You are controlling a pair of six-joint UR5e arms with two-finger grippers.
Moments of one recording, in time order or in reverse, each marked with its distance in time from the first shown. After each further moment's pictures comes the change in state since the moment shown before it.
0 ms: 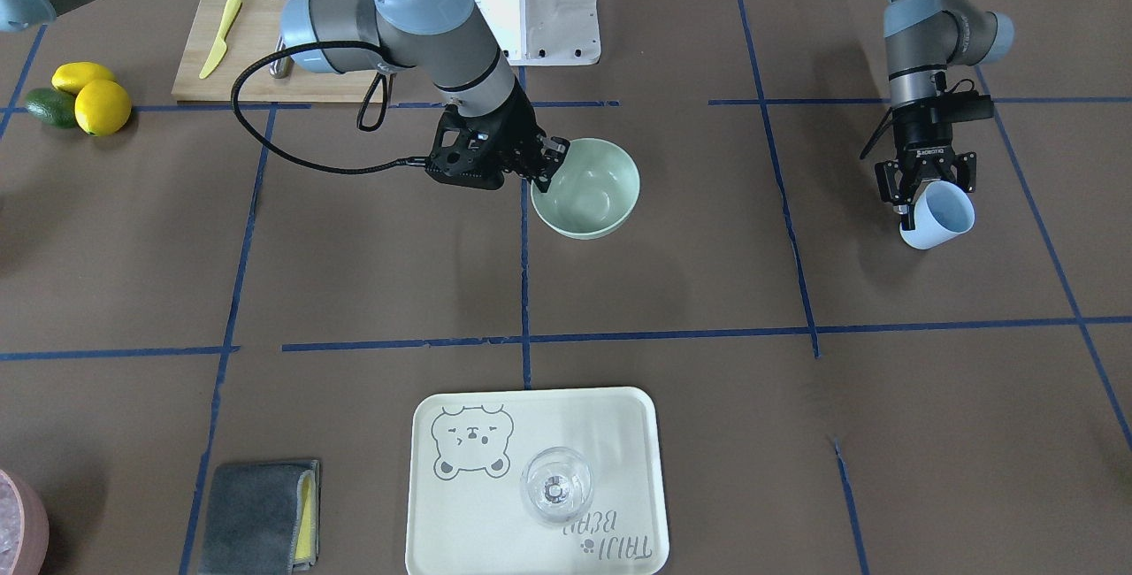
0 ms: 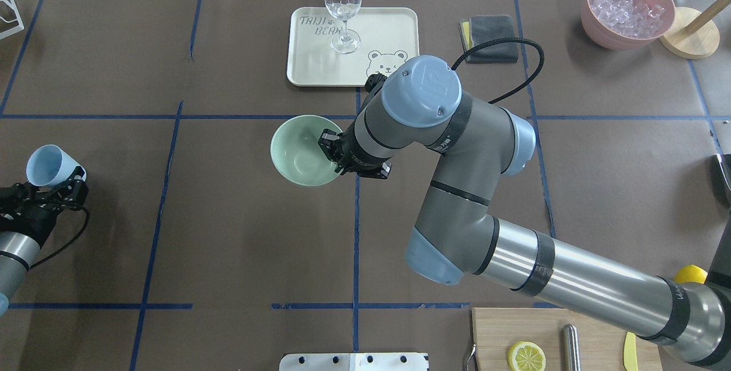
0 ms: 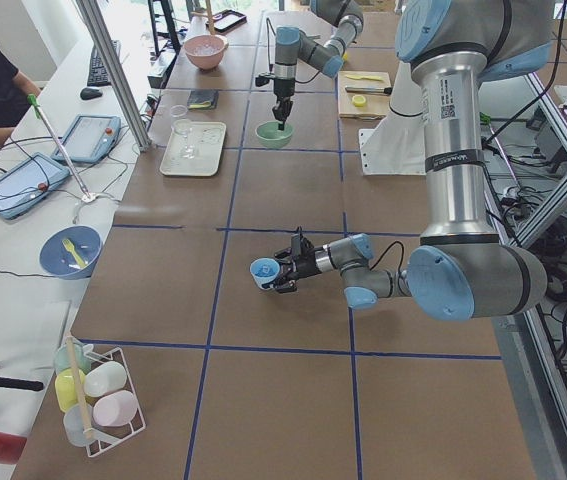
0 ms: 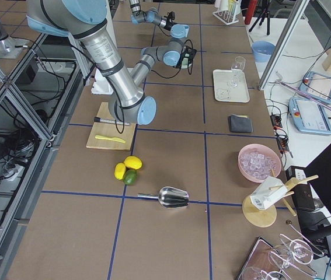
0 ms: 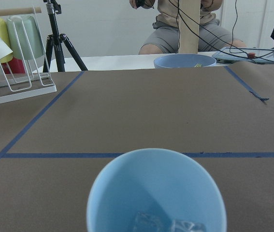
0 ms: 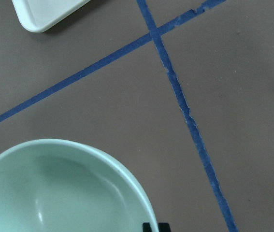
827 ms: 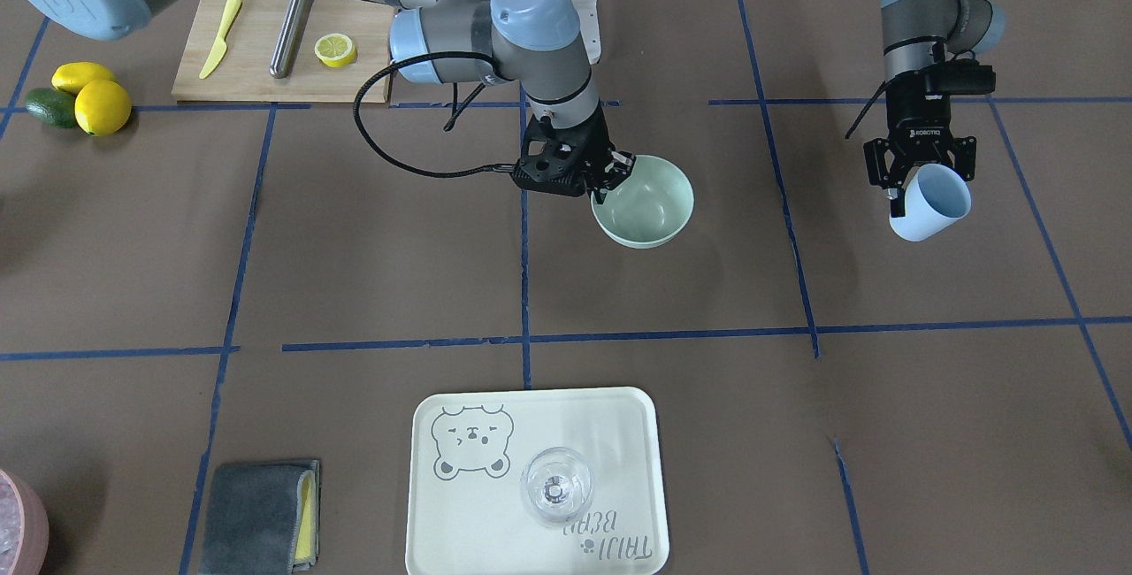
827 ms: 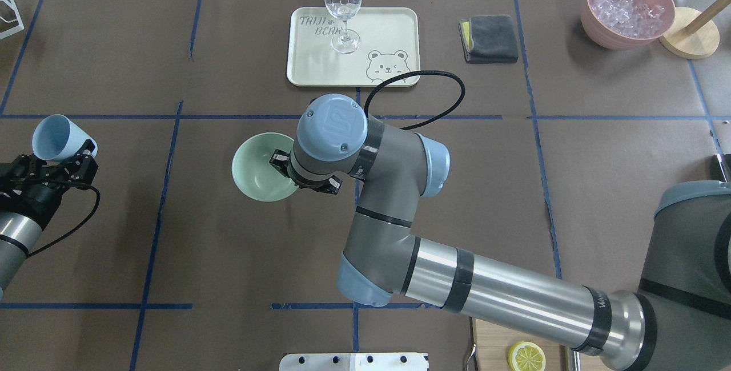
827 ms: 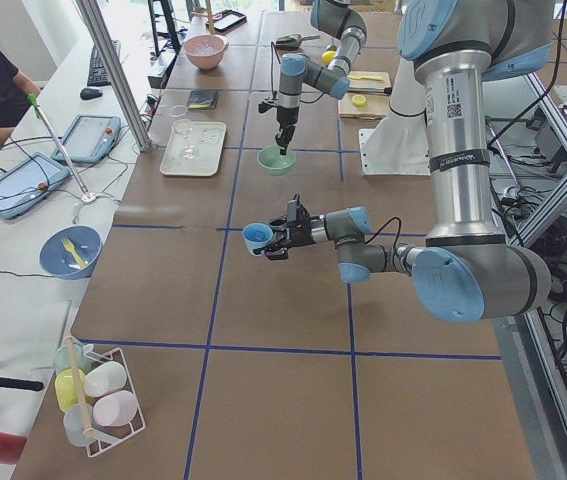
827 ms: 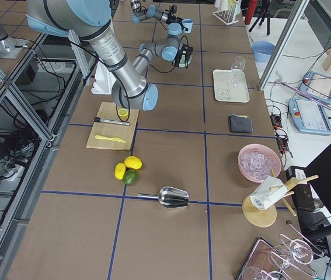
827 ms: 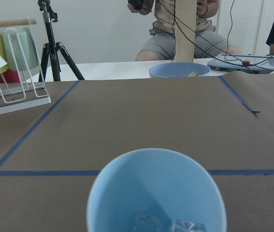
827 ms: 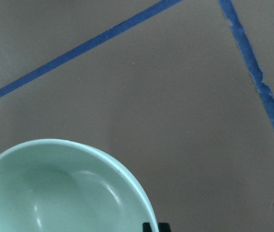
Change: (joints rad) left arm -0.057 0.000 -0.200 -0.021 -0.013 0.205; right arm -0.104 0.192 -0.267 0.008 -0.149 0.006
